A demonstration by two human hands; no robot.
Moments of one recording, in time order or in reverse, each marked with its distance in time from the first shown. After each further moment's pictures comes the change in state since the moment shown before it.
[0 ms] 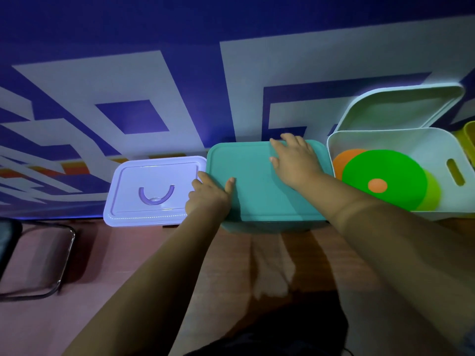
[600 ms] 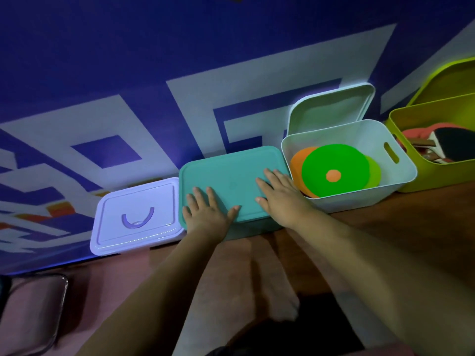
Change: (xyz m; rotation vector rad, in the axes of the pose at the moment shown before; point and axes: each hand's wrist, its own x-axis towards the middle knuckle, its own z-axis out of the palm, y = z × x) left_hand -0.062 0.028 0.016 0.343 -0.032 0.318; right_hand -0.117 0.041 0.015 0.008 -0.079 -0.035
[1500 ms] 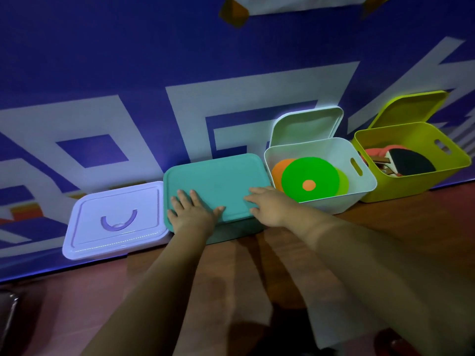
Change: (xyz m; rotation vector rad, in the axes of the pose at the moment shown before) left_hand -0.001 0.001 -0.013 -0.086 -0.080 -0.080; right_hand -0.013 -0.006 -0.036 0.035 -0.207 -0.005
